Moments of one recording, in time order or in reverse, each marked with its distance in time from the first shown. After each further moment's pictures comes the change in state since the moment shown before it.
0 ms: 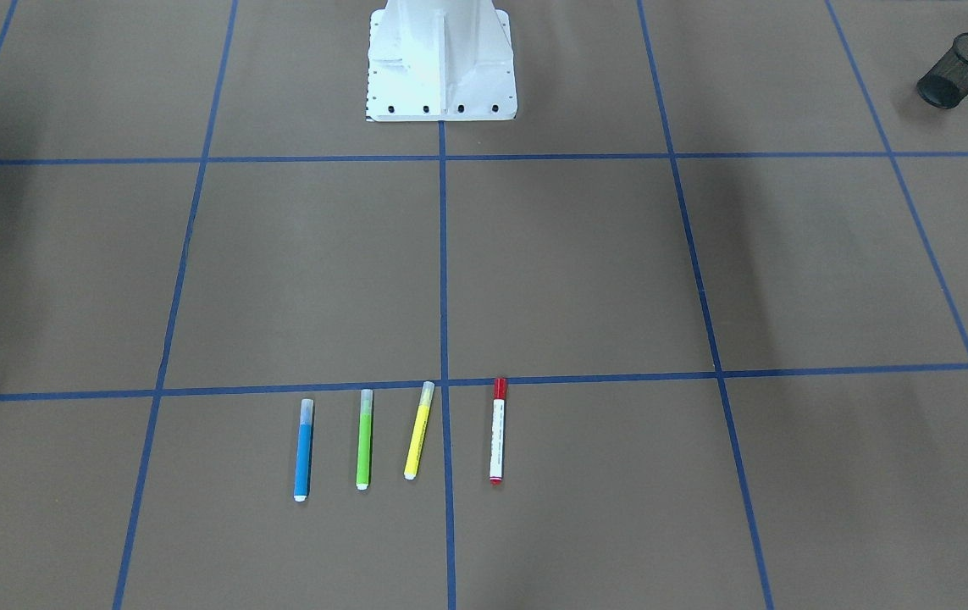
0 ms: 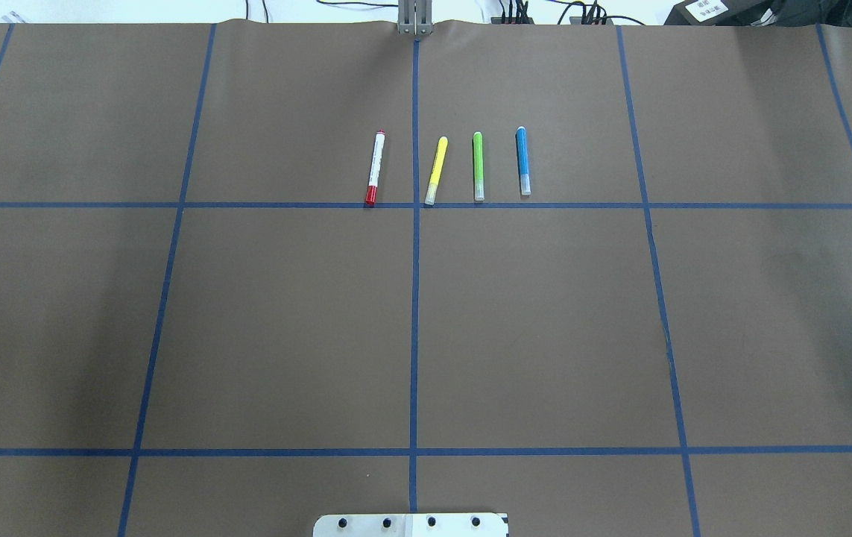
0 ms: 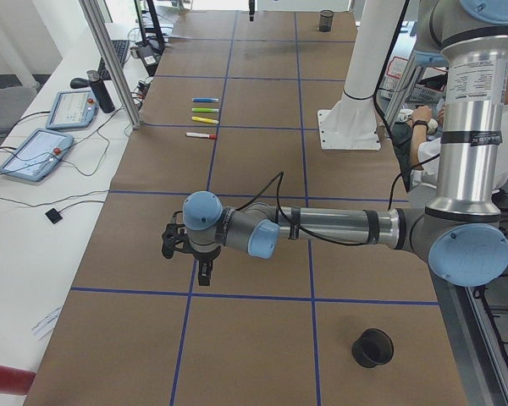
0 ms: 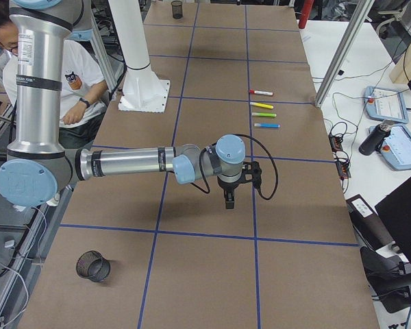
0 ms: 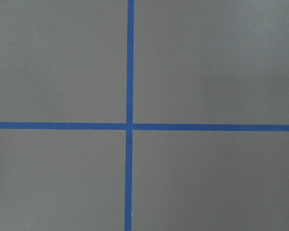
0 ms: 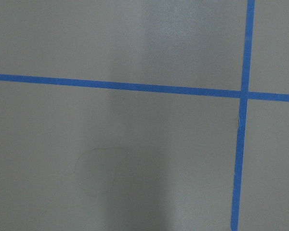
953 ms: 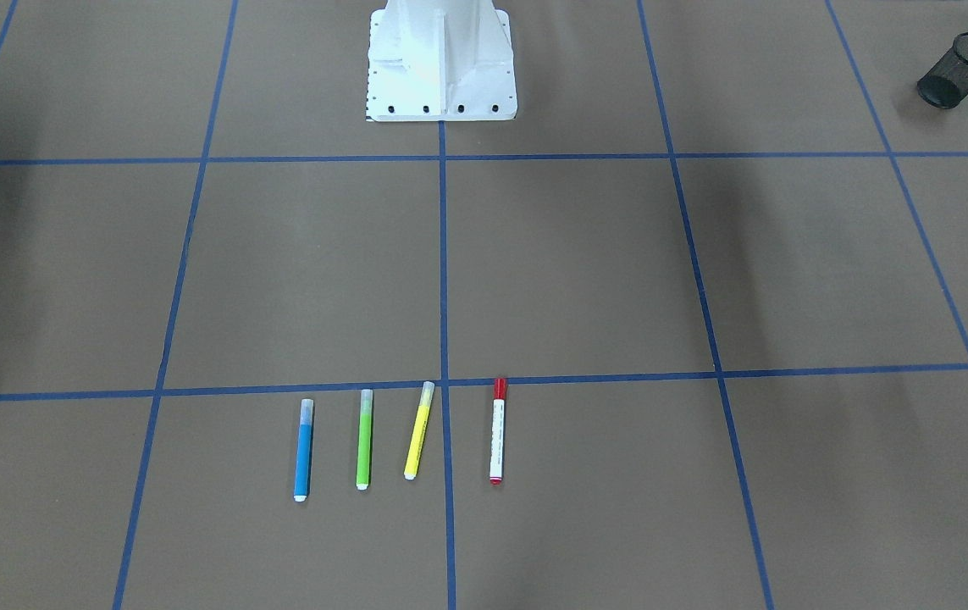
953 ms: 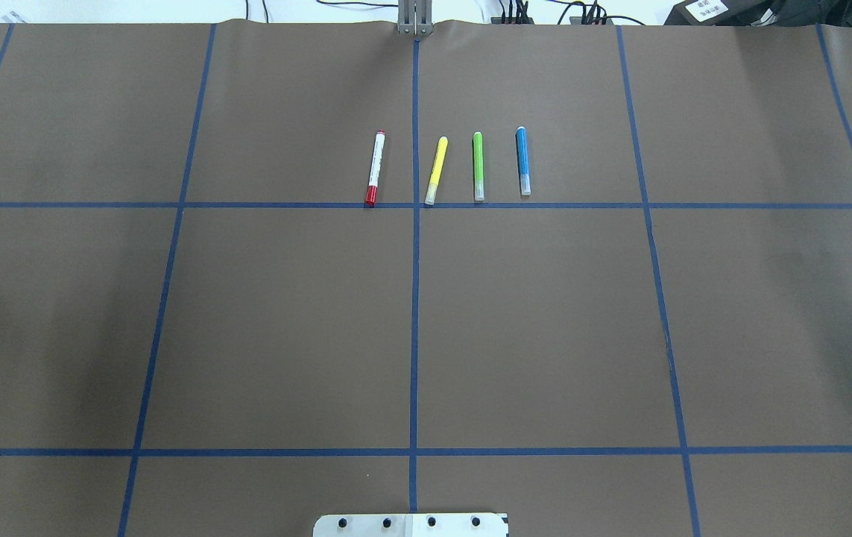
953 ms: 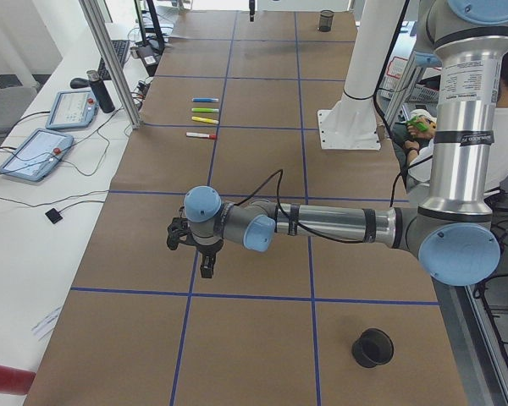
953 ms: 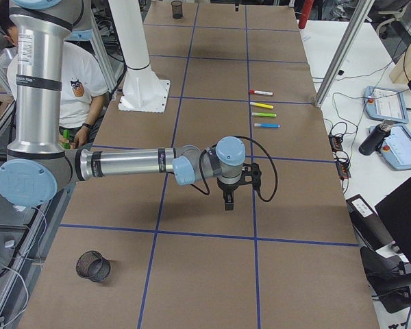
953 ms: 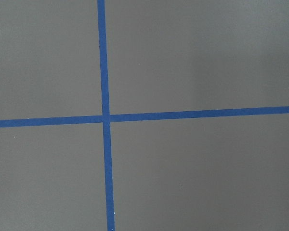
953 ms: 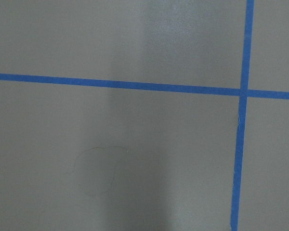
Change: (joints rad) left arm 0.081 -0.004 -0.008 -0.004 0.021 0.001; right arm 0.000 0.000 -0.009 -0.001 0.002 0.002
